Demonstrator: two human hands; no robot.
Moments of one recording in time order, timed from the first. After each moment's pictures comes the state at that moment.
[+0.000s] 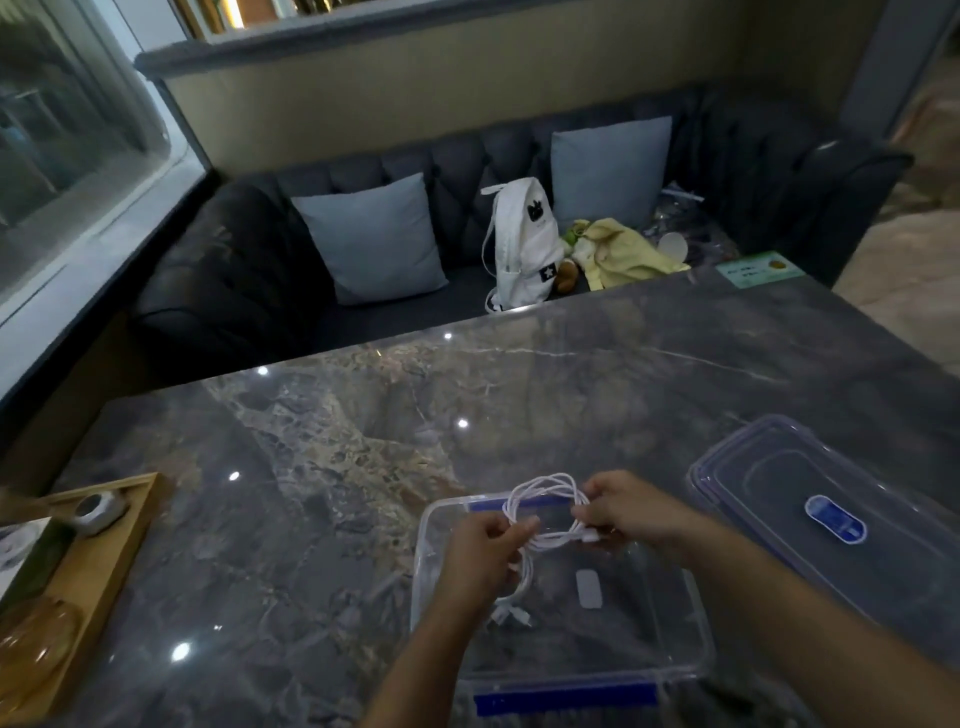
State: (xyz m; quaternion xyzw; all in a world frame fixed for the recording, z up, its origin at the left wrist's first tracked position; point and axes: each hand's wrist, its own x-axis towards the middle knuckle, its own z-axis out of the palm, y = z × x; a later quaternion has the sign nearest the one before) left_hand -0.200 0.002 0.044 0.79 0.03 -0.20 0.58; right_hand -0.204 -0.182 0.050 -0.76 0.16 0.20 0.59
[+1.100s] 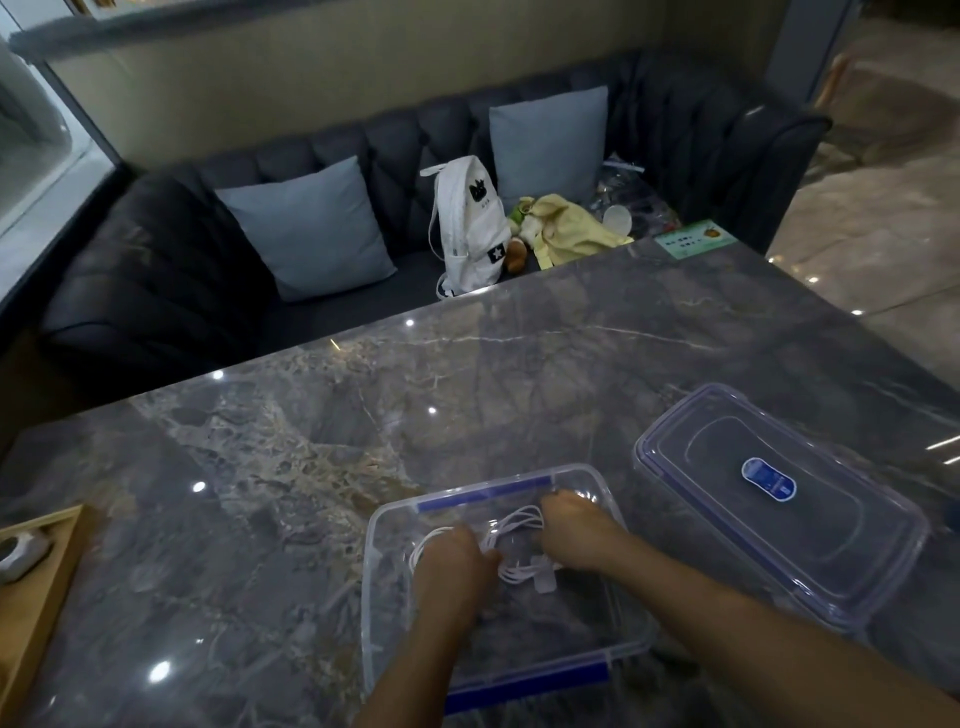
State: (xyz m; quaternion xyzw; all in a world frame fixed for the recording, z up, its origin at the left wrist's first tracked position) left_hand -0.194 -0.024 -0.002 0.97 -0.02 -0.20 0.15; right_hand -0.211 -0.175 0.006 -0.94 0.10 0.22 0.25
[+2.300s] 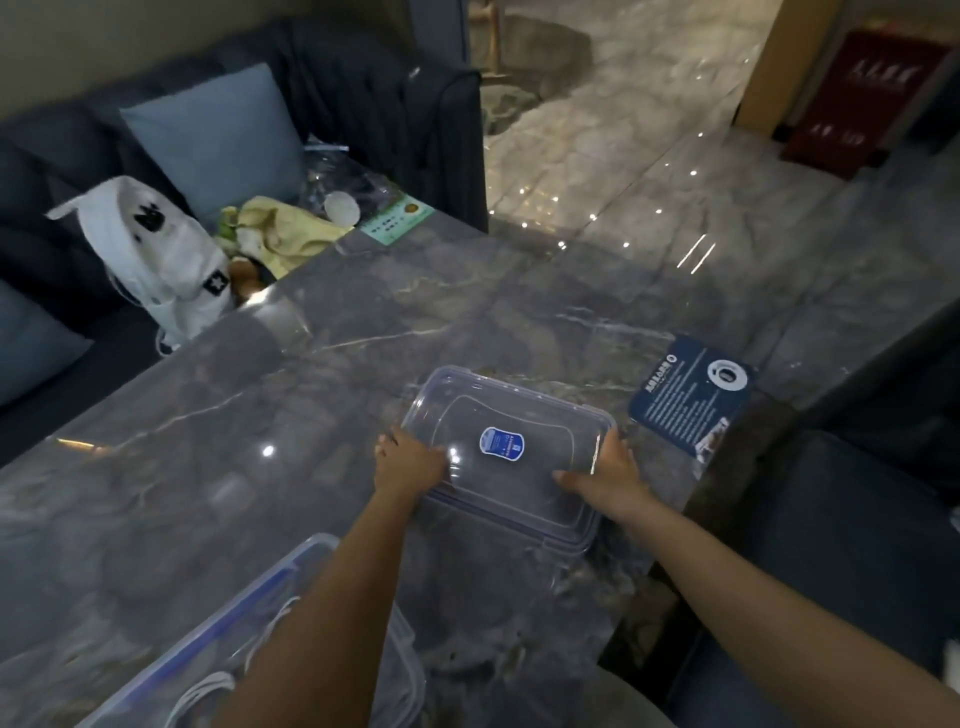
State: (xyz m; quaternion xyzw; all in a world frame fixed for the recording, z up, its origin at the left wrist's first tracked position) left_hand -0.169 -0.282 -0.002 0.92 -0.17 -0.30 0.16; right_hand -0.360 -0.397 -0.018 -0.68 0.56 -0.02 0.47
